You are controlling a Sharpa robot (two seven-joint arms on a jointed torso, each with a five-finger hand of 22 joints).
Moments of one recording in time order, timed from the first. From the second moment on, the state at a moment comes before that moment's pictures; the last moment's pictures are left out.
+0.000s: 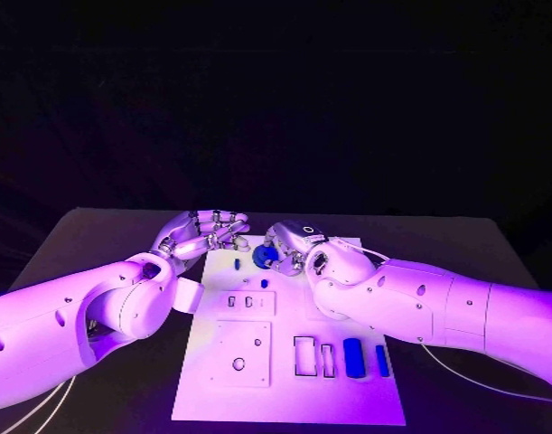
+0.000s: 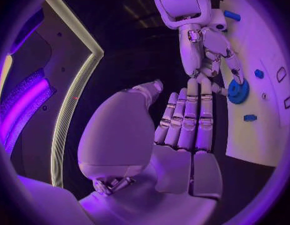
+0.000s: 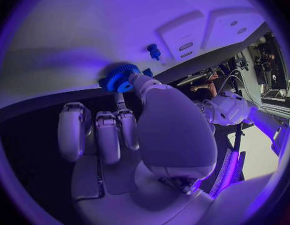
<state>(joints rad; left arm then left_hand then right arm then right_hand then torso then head) 1.11 -0.88 0.07 1.58 -0.16 -0.30 0.36 1.42 -0.18 0.49 0.22 0.07 0.81 0.21 0.28 0.19 1.03 0.18 0.11 0.07 1.05 0.11 0.41 0.35 0.17 0.91 0.21 0.47 0.19 1.23 -0.37 -0.16 1.17 -1.53 -0.50 -0.27 1.40 -0.21 0.42 0.21 0.20 0.90 0.16 0.26 0.29 1.45 0.07 1.46 1.31 1.46 0.00 1.56 1.31 0.07 1.42 0.11 1.39 1.31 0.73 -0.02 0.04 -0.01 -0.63</state>
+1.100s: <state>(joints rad) 1.11 -0.88 0.07 1.58 -0.16 -0.30 0.36 1.42 -0.18 0.49 0.22 0.07 0.81 0.21 0.28 0.19 1.03 0.18 0.10 0.07 1.05 0.11 0.41 0.36 0.17 0.91 0.21 0.47 0.19 1.23 -0.37 -0.16 1.16 -1.46 -0.49 -0.26 1.31 -0.15 0.23 0.29 0.20 0.87 0.17 0.17 0.28 1.42 0.09 1.43 1.31 1.47 0.02 1.56 1.31 0.07 1.41 0.12 1.37 1.31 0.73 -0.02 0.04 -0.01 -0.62</state>
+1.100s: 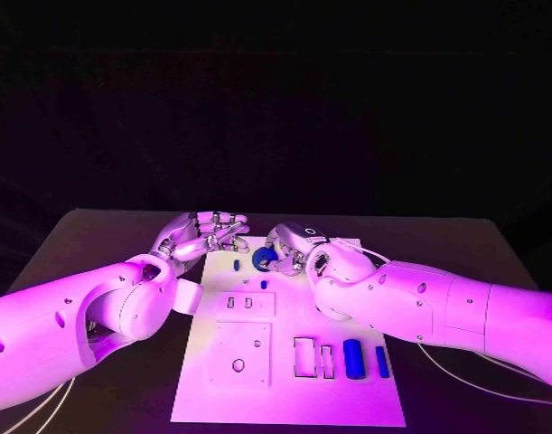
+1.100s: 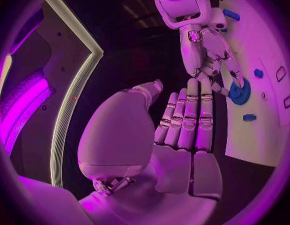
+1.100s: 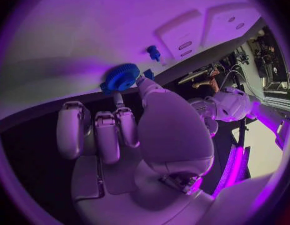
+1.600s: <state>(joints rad) 1.11 -0.88 0.07 1.58 -0.16 -0.30 0.36 1.42 -0.18 0.49 0.22 0.07 0.81 0.21 0.28 0.19 1.03 0.18 0.10 0.07 1.05 0.11 0.41 0.36 0.17 0.91 0.21 0.47 0.19 1.23 -0.38 -0.16 1.16 -1.42 -0.46 -0.26 1.31 -0.14 0.23 0.29 0.20 0.88 0.17 0.18 0.28 1.43 0.09 1.43 1.31 1.47 0.02 1.56 1.31 0.07 1.41 0.12 1.37 1.31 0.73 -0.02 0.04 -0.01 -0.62</state>
